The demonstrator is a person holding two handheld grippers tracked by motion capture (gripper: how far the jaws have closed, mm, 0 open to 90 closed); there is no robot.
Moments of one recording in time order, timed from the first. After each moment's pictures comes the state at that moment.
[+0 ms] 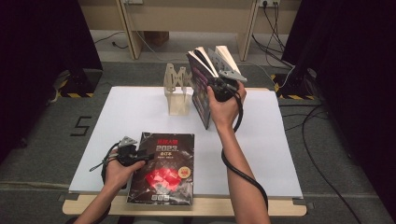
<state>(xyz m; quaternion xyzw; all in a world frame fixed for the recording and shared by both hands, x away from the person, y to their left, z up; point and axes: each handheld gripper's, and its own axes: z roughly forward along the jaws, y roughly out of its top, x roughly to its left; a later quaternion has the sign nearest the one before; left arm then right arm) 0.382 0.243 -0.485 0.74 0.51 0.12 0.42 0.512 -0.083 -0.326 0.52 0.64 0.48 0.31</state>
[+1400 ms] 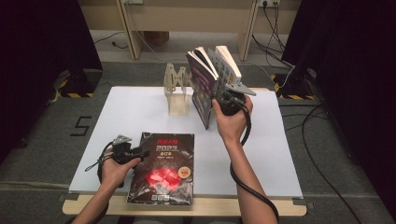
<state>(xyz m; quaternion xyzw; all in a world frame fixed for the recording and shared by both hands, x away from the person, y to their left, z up) 0.383 0.256 -0.478 0.72 0.54 0.13 0.41 0.476 -0.104 -0.341 0.51 0.65 0.49 0.27</state>
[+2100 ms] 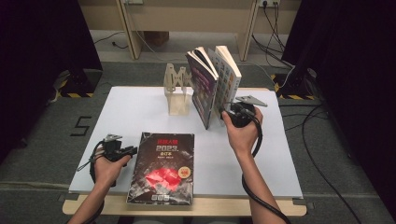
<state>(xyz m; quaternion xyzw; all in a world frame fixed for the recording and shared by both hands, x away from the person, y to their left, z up) 0.388 0.283 -0.478 0.70 0.59 0.16 0.37 0.454 -0.136 -0.365 0.53 0.67 0.46 0.24</state>
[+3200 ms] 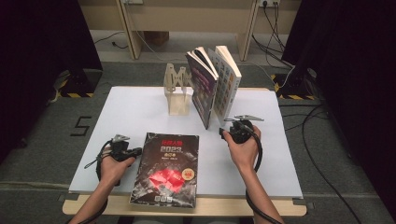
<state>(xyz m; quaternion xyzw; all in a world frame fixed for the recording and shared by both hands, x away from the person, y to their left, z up) 0.395 0.265 -0.490 0.73 0.55 0.14 0.38 0.442 -0.145 -0.425 0.57 0.71 0.40 0.15</state>
